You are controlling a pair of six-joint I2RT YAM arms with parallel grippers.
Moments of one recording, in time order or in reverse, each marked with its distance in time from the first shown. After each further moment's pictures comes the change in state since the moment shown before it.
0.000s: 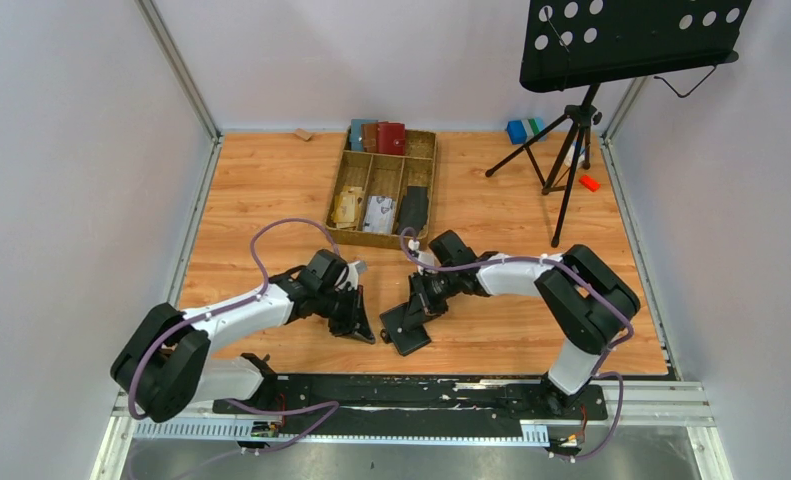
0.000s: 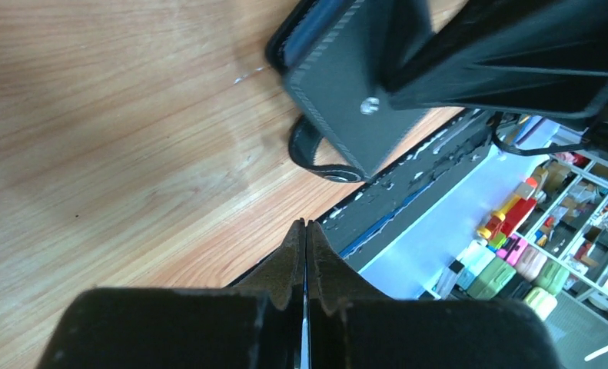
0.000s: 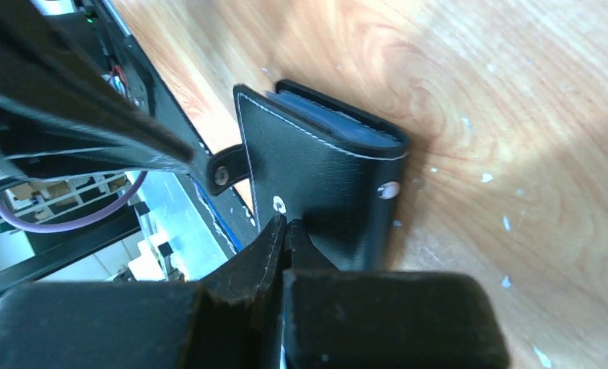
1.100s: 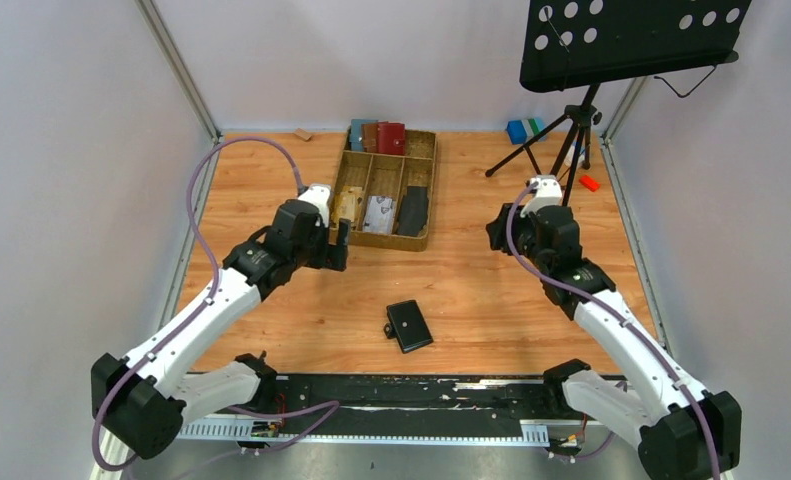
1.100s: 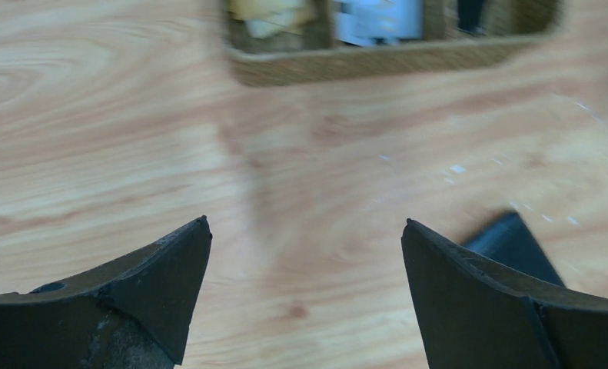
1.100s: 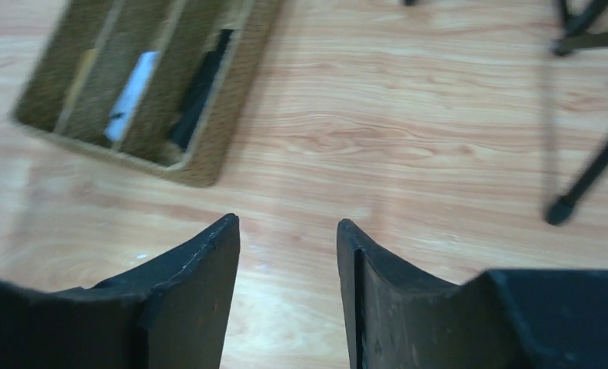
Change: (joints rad) left arm 0.088 -0.169 0.384 -0.245 -0.688 0.427; right arm -0.347 -0.785 -0.060 -0.087 0.794 -0.261
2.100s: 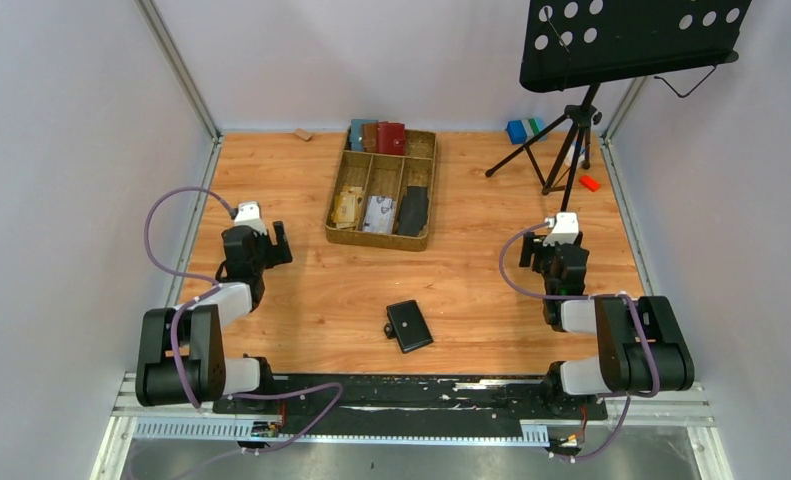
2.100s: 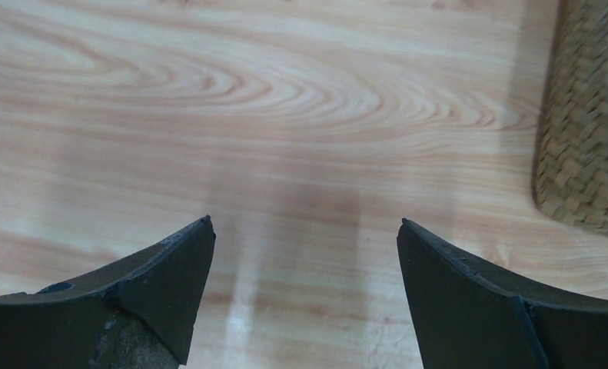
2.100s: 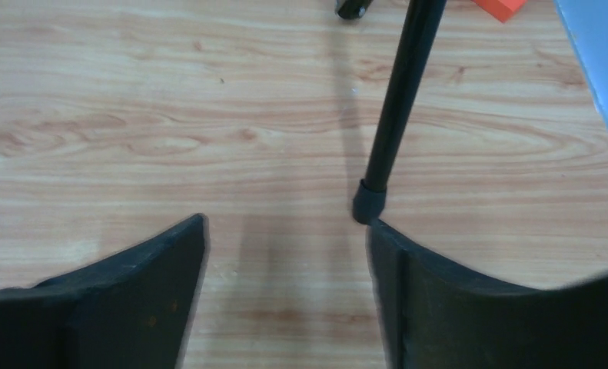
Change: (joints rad) left arm 0.646 0.224 -0.520 0.959 0.096 0.181; right arm -0.357 0.439 -0.503 1.040 0.059 -0.337
